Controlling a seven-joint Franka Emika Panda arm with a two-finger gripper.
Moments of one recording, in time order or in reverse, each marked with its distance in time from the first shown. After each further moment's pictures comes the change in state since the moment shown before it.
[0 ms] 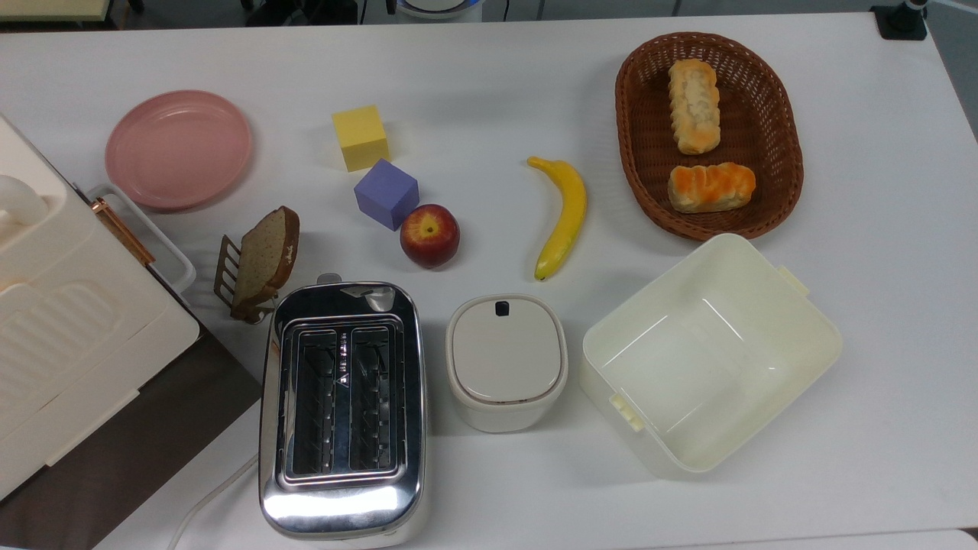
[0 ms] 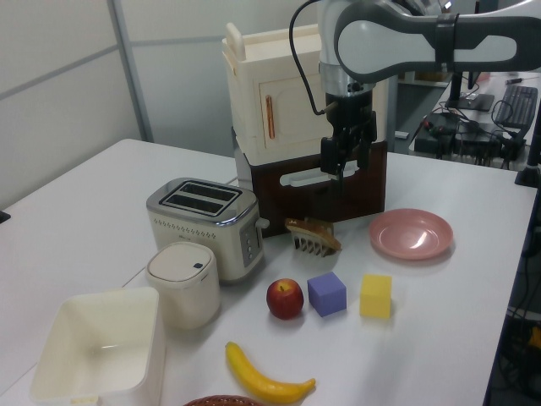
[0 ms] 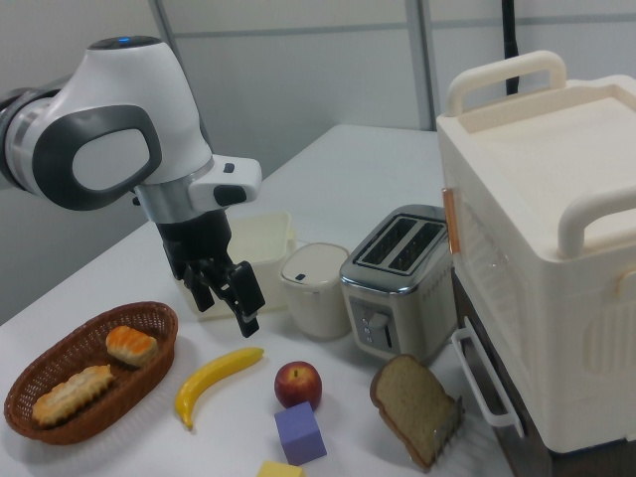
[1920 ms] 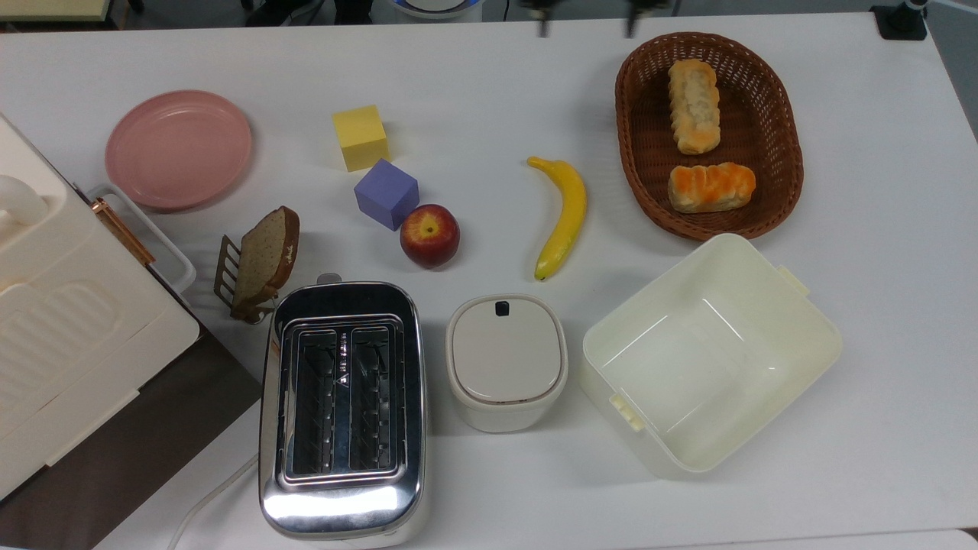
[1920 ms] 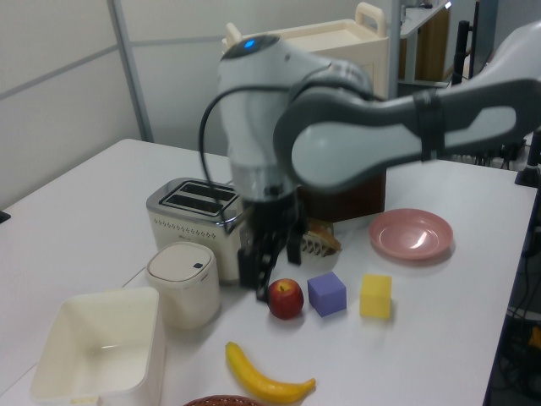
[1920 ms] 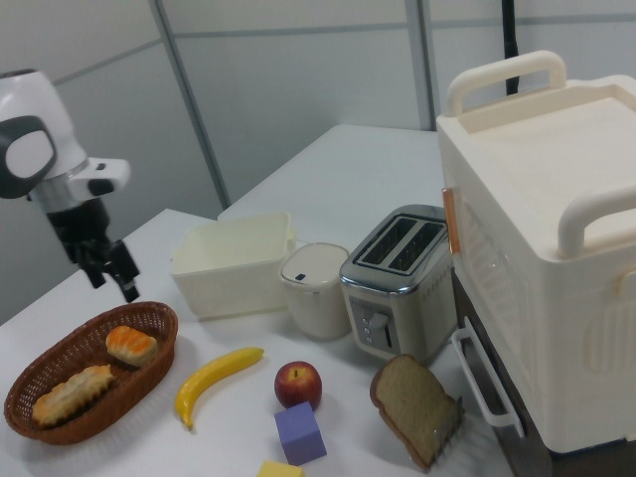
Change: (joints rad) arm 0.460 0.095 0.041 0.000 0.003 0.089 0.401
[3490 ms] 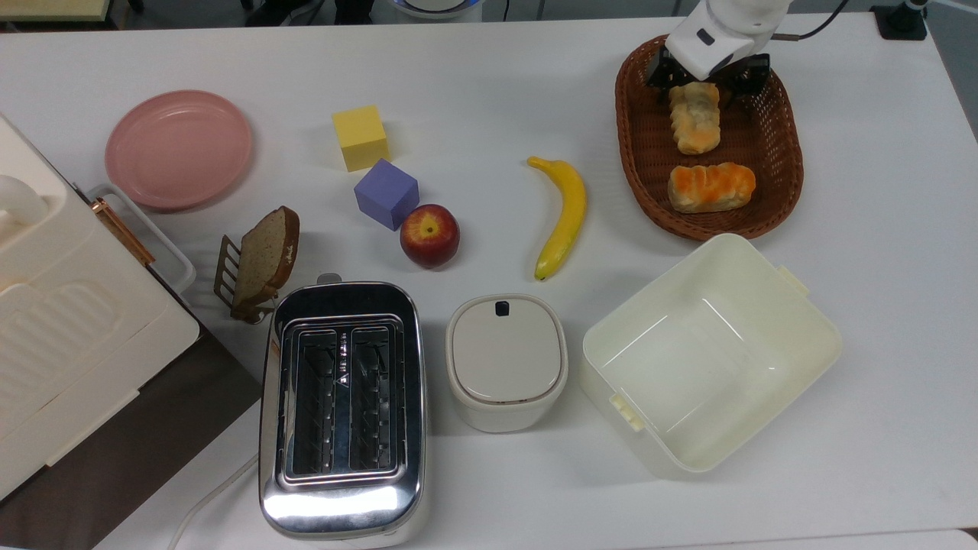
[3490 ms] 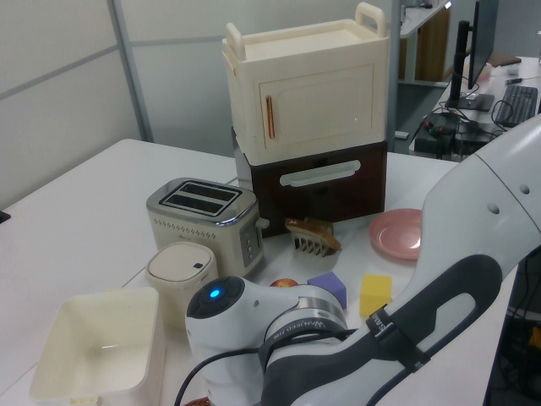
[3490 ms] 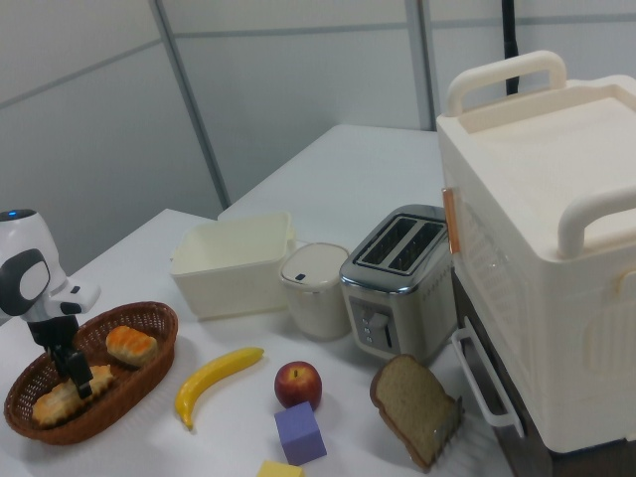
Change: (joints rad) arm 0.283 0.247 -0.011 -0.227 0.172 0.387 0.315
